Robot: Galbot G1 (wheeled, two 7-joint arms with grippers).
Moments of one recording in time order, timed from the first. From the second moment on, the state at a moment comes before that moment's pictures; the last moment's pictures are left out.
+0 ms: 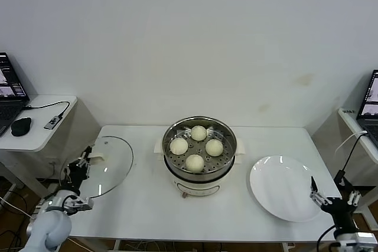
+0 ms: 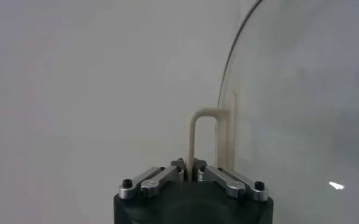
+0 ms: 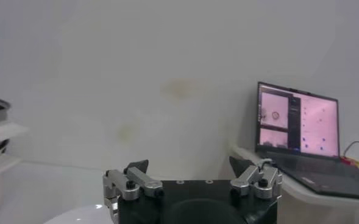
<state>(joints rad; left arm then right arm) 1.28 -1.02 -0.61 -1.67 0.93 -0.01 -0.10 -1.63 1.42 1.01 2.01 0.17 0.05 -0.18</state>
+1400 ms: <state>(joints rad) 0.82 -1.23 0.06 -1.89 1.25 0.54 0.31 -1.58 1.49 0.82 1.90 -0.12 0.11 -0.17</state>
